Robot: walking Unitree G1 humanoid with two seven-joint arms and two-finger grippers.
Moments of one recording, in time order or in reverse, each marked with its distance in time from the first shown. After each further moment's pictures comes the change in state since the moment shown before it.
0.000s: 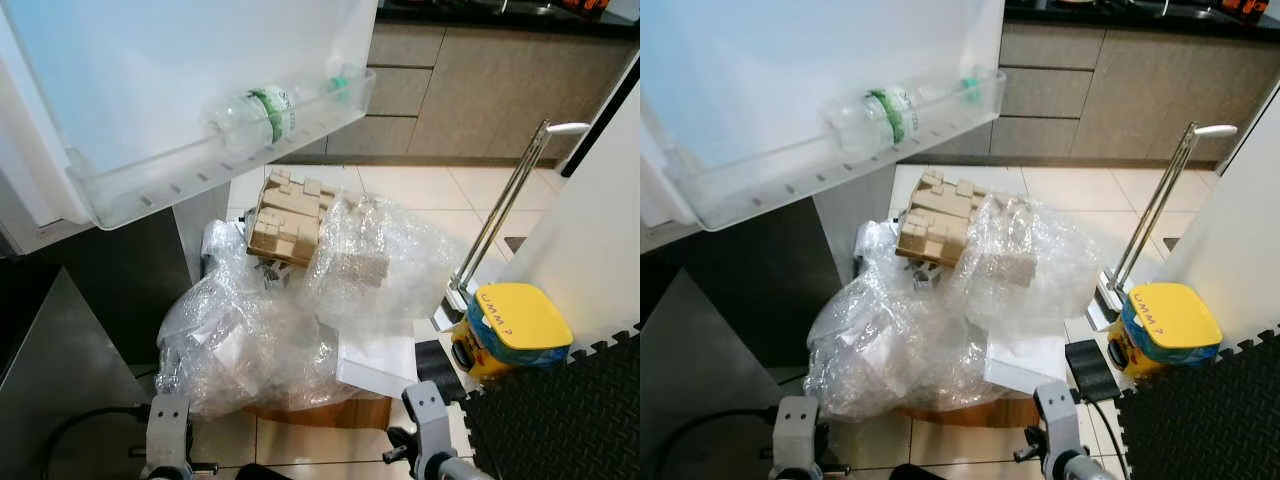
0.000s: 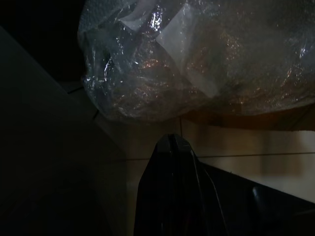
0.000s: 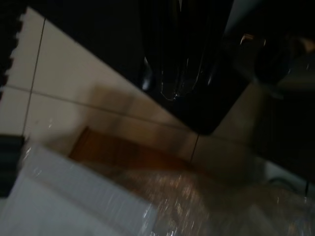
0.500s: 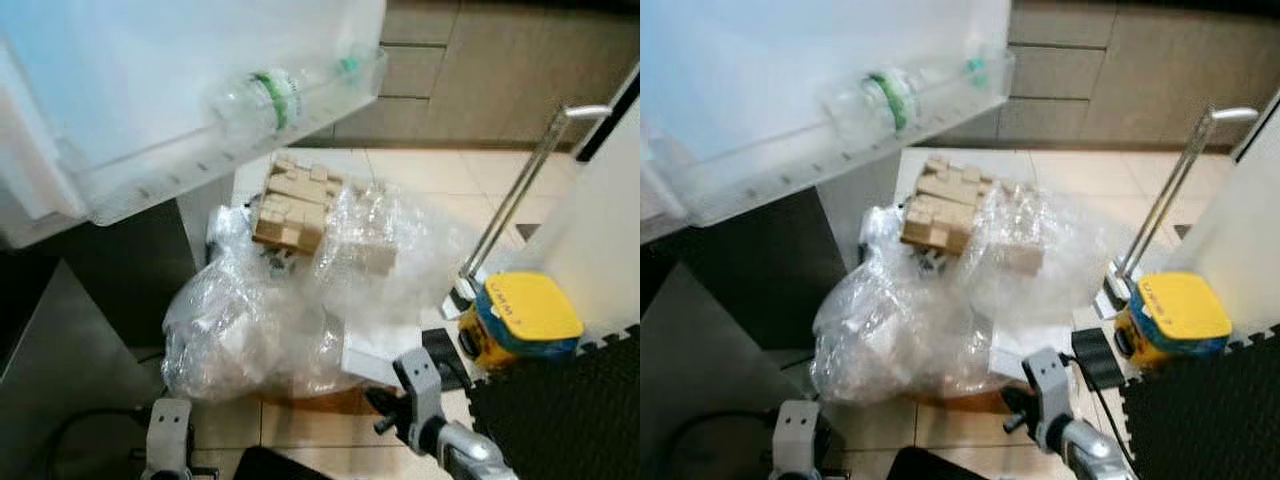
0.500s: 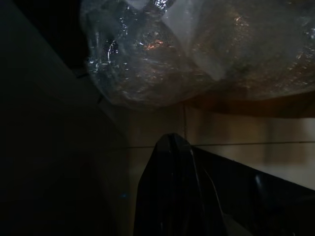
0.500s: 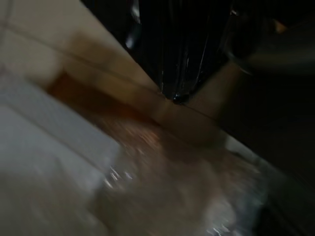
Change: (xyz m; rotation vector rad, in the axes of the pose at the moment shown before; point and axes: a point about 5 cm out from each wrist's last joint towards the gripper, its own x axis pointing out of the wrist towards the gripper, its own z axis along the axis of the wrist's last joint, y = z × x) left arm -0.005 0.003 -0.003 0.004 -0.004 0.023; right arm -0.006 -0.008 0.043 -0.052 -0.163 0.126
